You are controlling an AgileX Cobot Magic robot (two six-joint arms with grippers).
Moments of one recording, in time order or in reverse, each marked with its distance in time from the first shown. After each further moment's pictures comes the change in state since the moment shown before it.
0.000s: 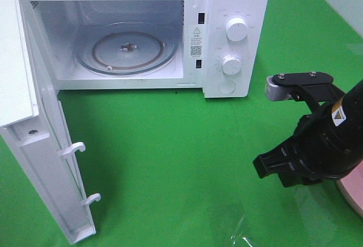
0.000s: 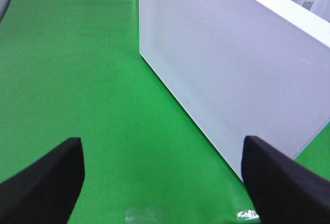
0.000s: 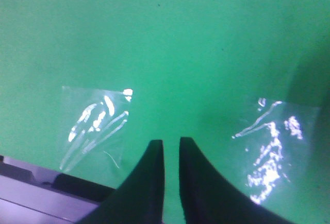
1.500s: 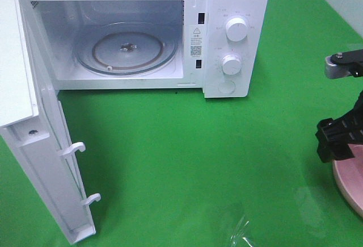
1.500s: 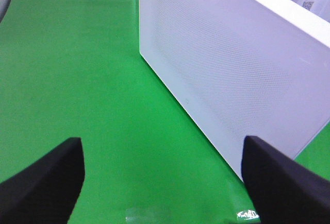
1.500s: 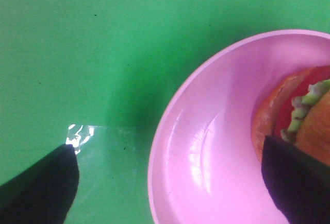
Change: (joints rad) left arm 0.000 0.000 0.000 0.000 0.000 0.000; right arm -0.337 0.018 -0.044 -0.236 0.043 -0.102
